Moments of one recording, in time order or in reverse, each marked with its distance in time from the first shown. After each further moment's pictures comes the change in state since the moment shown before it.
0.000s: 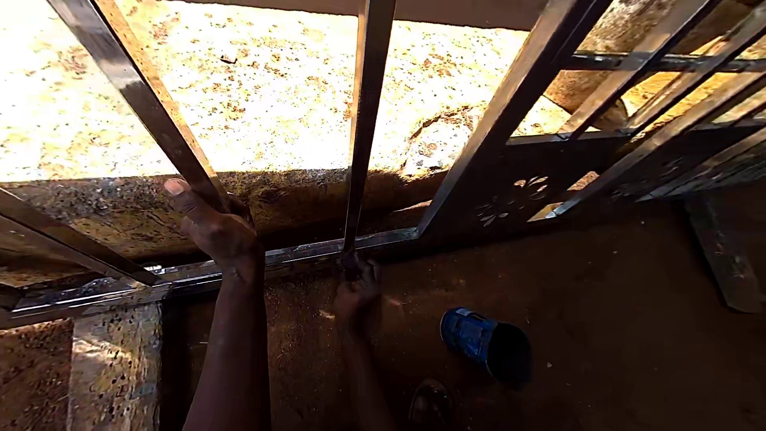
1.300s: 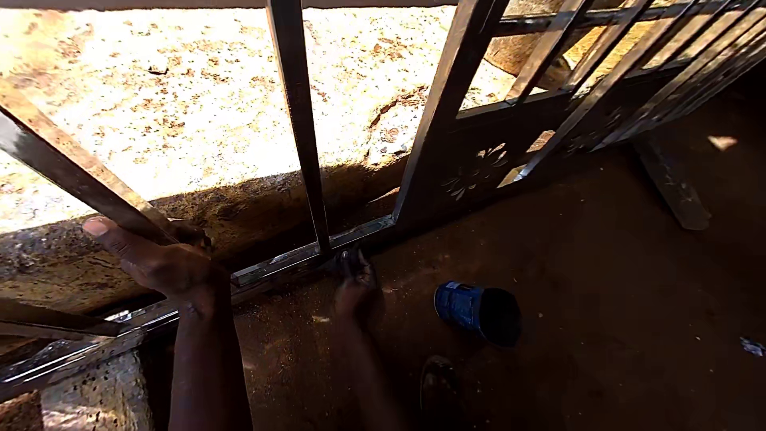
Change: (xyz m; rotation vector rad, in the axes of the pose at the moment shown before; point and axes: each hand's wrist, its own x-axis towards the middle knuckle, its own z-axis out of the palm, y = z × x) left_hand 0.005 0.000 -0.004 0.002 -0.099 0.009; right_hand 0.011 -0.009 0.006 0.267 0.266 0.515
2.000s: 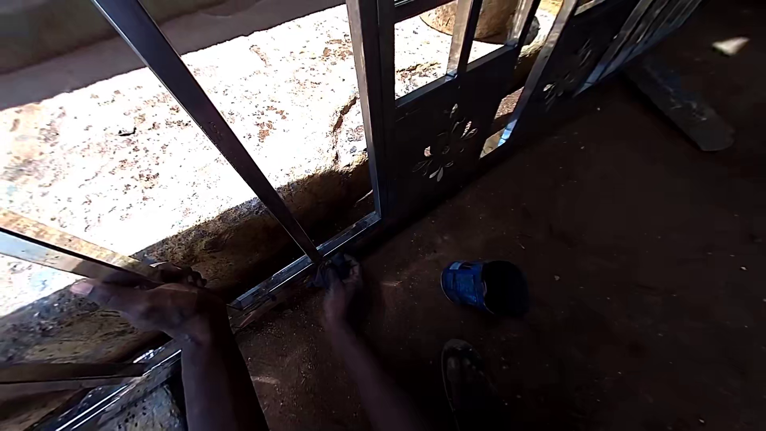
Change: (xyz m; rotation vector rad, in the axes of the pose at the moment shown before) left_hand 0.000 0.003 0.002 0.039 0.085 -0.065; right_hand -0.016 -0.012 0.014 0.088 -0.009 0.249
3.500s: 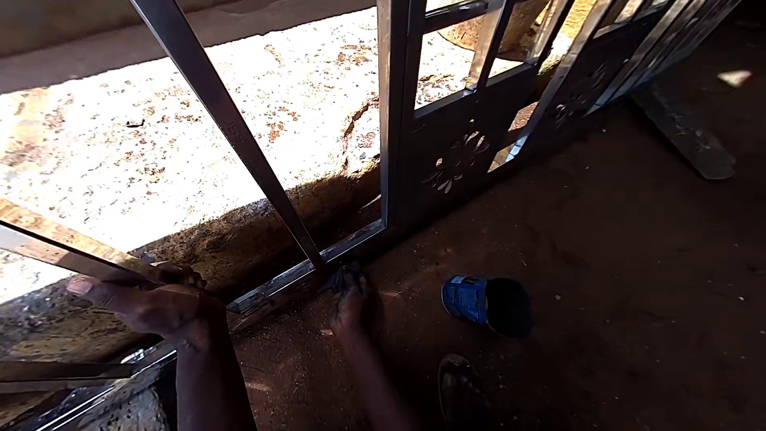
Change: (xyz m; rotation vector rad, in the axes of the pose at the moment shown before) left_hand 0.001 -0.003 -0.001 0.003 0.001 0.009; right_hand 0.017 -0.011 -0.006 0.248 0.090 0.252
